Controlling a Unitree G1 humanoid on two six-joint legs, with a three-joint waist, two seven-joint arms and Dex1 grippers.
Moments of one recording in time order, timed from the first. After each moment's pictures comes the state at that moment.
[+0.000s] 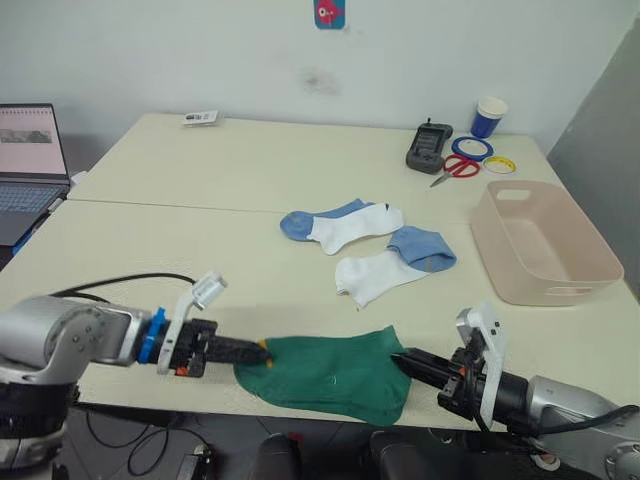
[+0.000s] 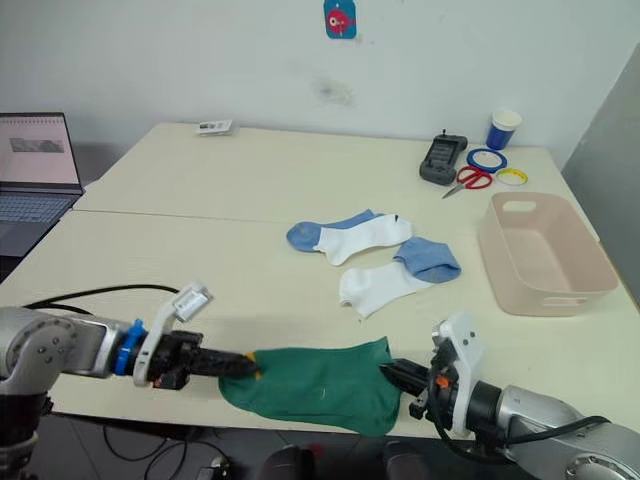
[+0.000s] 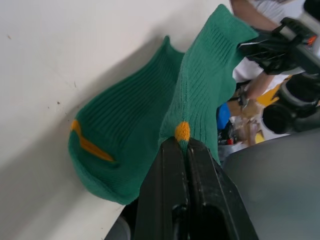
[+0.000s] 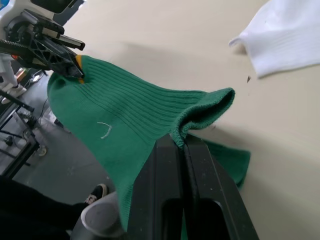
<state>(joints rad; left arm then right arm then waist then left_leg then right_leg) -0.24 0.89 0.12 -0.29 -0.88 1.53 -1.08 0.10 -0.42 -0.25 -0.95 1.16 1.36 0.18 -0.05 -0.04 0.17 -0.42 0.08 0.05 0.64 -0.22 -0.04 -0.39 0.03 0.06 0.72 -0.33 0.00</state>
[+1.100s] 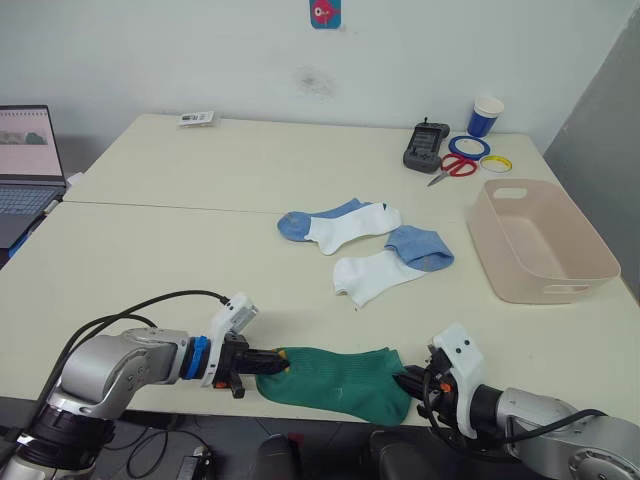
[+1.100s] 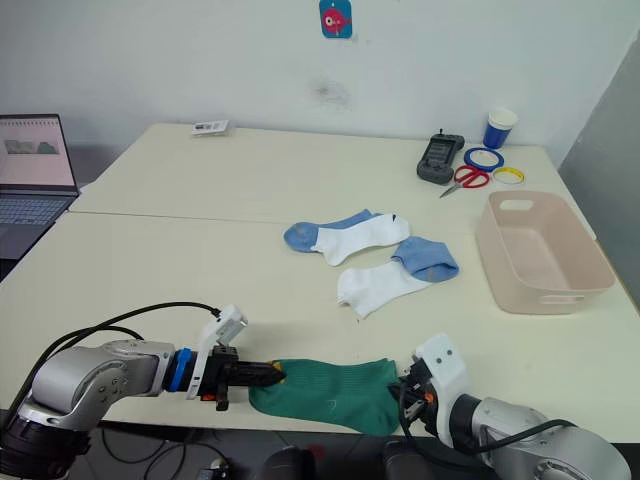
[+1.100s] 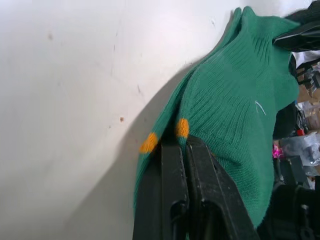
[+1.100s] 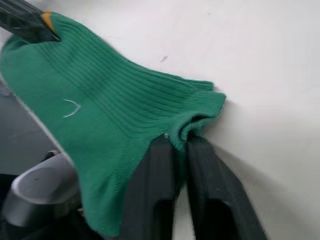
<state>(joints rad) -0.15 0.85 -0.05 -0.27 -0.70 1.06 -0.97 0.15 -0.55 0.03 -0.91 0.85 1.19 0.08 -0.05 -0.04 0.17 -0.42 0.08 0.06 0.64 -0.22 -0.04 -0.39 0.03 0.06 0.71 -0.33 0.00</state>
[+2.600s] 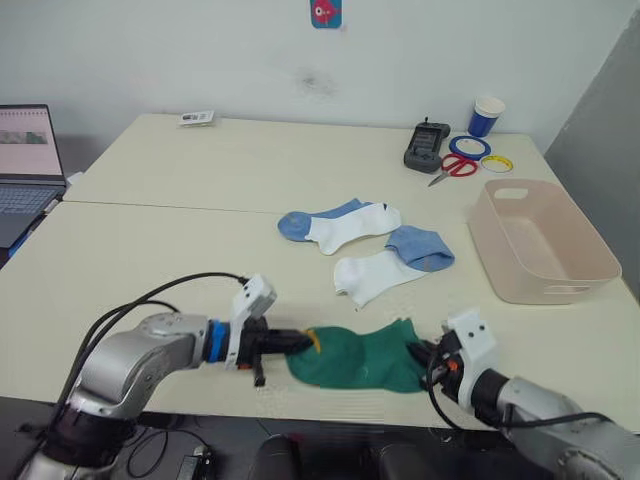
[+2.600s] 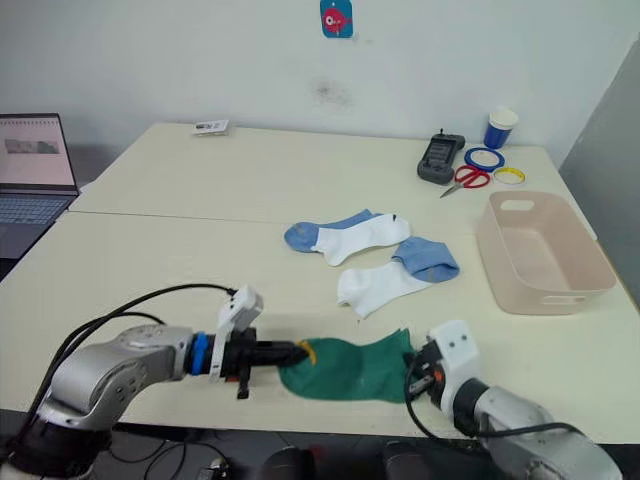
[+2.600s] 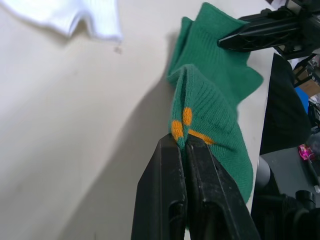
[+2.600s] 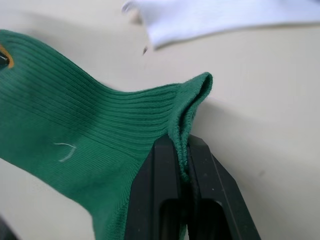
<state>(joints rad) -0.26 0.73 -0.09 -0.34 -0.66 0.95 -0.95 0.12 -0.47 -0.03 -0.88 0.69 1.10 0.12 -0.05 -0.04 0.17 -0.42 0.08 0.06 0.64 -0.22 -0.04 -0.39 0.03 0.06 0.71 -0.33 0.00</state>
